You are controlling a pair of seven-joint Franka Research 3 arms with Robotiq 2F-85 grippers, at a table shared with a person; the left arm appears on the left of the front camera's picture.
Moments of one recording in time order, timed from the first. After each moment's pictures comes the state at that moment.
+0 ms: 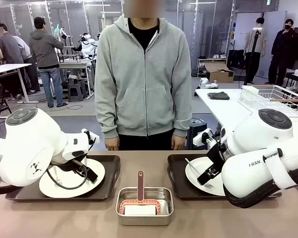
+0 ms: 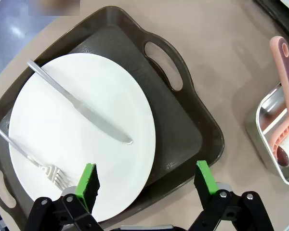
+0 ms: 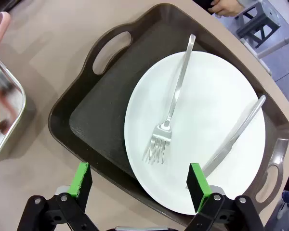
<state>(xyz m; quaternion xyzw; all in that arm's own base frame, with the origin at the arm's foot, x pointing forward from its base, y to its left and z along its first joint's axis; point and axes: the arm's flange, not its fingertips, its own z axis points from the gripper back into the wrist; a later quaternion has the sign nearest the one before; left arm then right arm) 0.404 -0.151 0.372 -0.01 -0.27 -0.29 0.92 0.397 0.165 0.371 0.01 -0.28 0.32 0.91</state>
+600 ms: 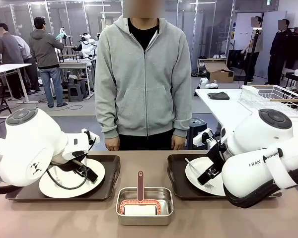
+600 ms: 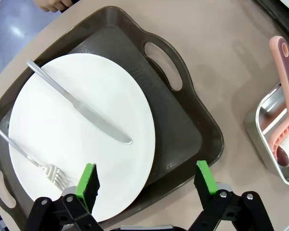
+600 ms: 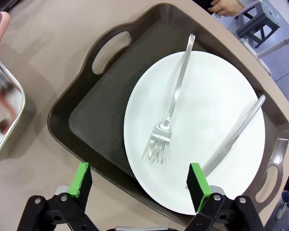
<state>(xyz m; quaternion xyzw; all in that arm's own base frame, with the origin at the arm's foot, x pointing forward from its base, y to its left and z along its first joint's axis) 0.403 -0.151 0.372 -0.01 -0.27 -0.29 0.92 0.397 0.164 0.371 0.01 -0.28 0.32 0.91</state>
